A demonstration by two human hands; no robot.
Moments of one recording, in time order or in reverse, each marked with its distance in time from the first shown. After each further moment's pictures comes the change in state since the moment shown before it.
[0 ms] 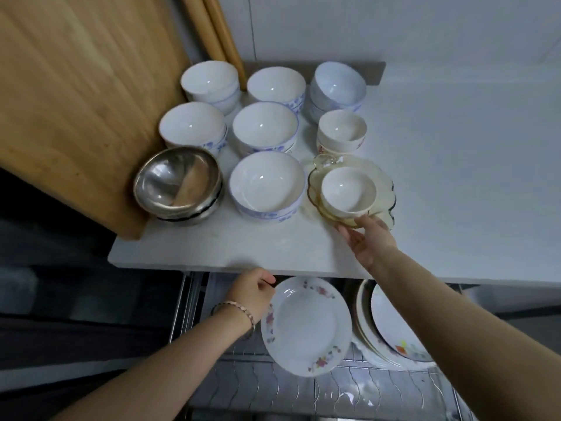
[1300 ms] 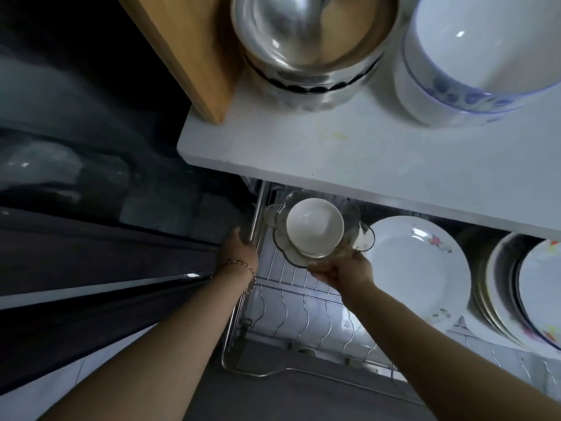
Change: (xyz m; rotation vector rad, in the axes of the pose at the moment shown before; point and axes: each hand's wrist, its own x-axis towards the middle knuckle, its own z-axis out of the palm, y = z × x) left_hand 0.099 -0.220 -0.069 -0.064 0.296 -0.386; right_hand 0.010 0.294 0.041 -0.493 0.017 0.347
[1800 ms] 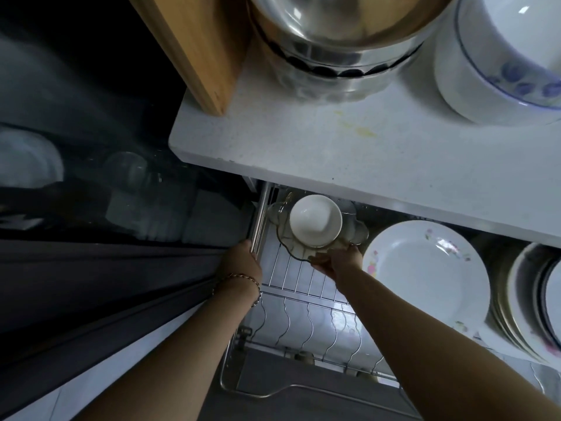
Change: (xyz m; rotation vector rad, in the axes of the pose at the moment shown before) left_hand 0.022 -0.024 0.015 0.210 -0.085 0.056; right_hand 0.077 0.007 0.025 -0.108 0.182 0.059
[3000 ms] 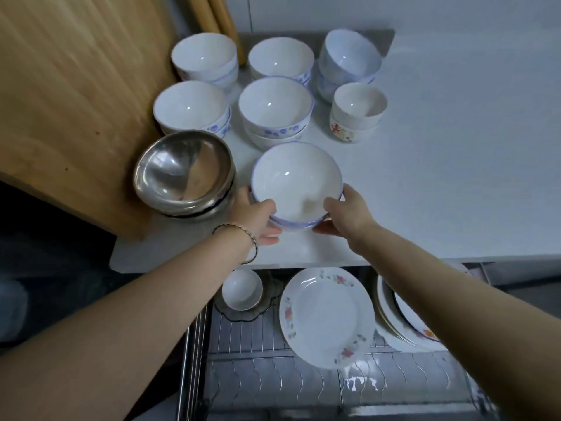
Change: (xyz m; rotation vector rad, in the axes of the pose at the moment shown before) left_hand -0.141 0.265 -0.065 -0.593 -0.323 0.249; right_hand -0.202 -0.197 -0.165 -0.076 -0.094 -0.626
